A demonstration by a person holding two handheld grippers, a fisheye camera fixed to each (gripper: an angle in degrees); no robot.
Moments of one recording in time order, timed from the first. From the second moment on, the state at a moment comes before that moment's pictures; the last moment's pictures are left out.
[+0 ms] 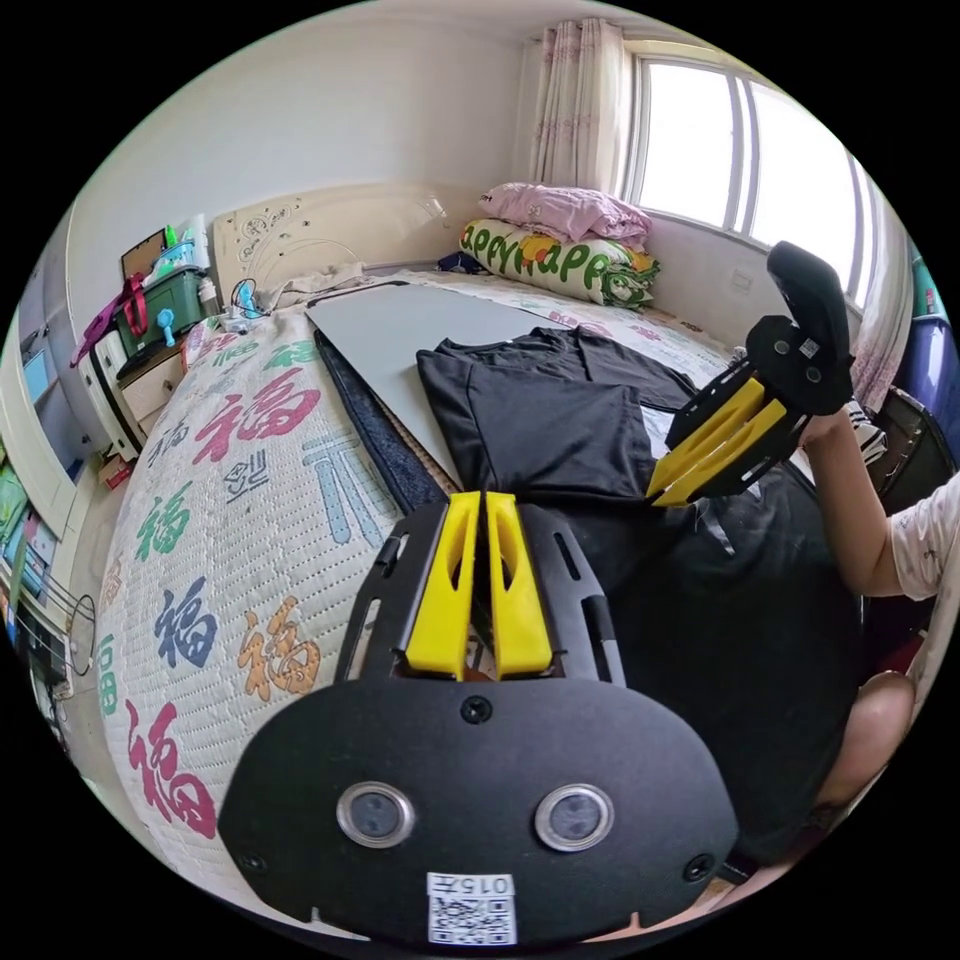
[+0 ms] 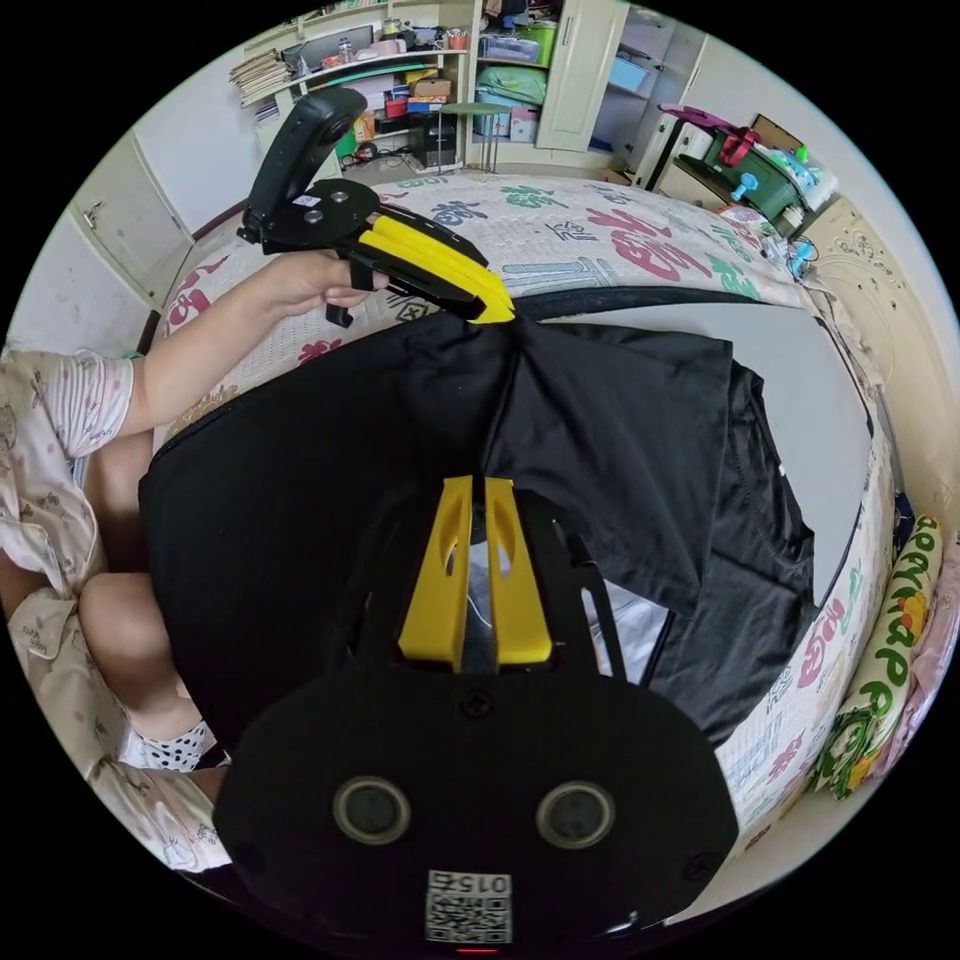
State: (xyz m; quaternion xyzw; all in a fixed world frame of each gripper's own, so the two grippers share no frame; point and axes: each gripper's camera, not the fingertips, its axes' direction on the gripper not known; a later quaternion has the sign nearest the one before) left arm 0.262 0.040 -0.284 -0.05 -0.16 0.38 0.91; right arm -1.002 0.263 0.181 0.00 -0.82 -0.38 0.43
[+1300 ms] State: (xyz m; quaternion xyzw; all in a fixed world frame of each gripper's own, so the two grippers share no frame) left arm 0.262 0.084 -0.315 -0.13 -0.10 0.53 0.83; right arm -1.055 0.112 0.213 -0.21 -0.80 -0.10 0.55
